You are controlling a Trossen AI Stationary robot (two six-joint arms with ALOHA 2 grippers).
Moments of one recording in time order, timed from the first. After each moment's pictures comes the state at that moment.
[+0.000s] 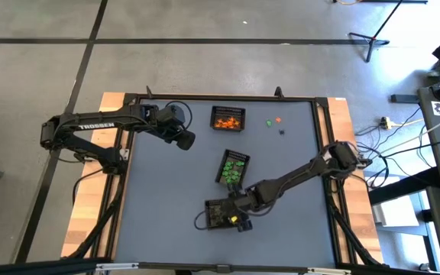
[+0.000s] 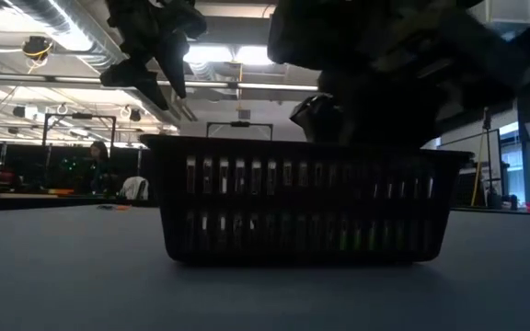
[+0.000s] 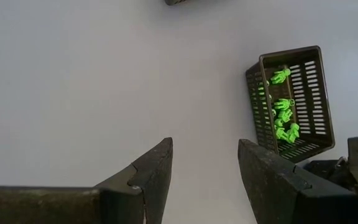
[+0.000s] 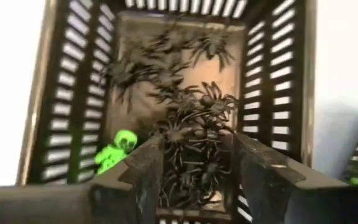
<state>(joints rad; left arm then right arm) 0.25 1.27 1.10 -0.87 -0.04 -0.89 0.40 1.99 1.33 -0.42 0.06 0.13</state>
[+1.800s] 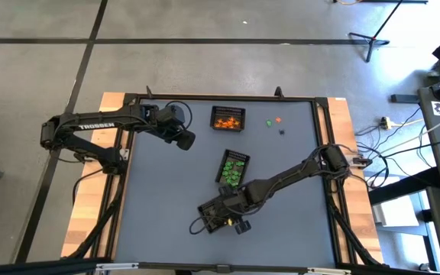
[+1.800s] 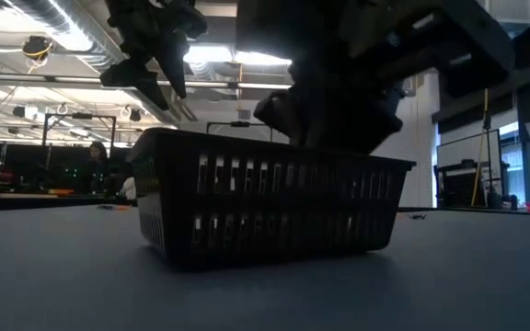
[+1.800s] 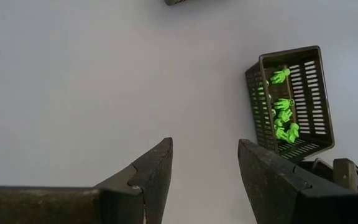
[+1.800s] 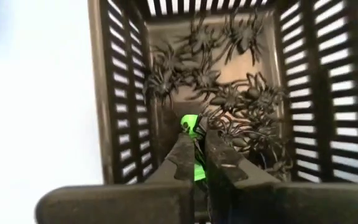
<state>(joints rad) 0.25 1.27 1.10 -0.87 -0.04 -0.89 0.37 2.08 1.50 -0.55 -0.07 -0.06</state>
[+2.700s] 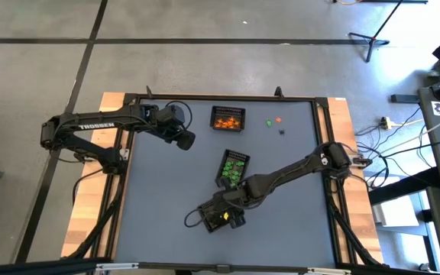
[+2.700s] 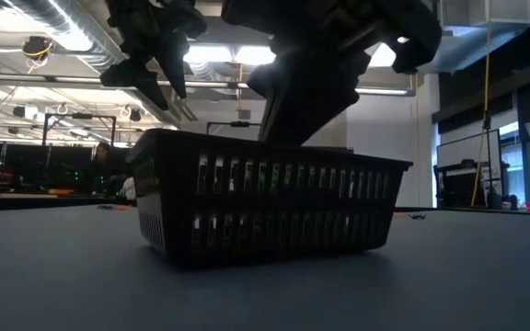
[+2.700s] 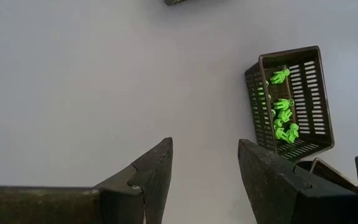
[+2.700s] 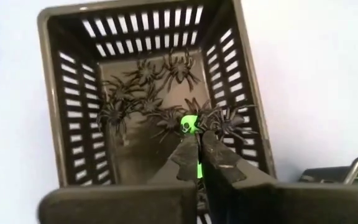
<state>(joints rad) 0.25 1.27 1.10 -0.87 -0.04 -0.89 0.35 2.05 1.54 -0.57 0.04 -0.06</state>
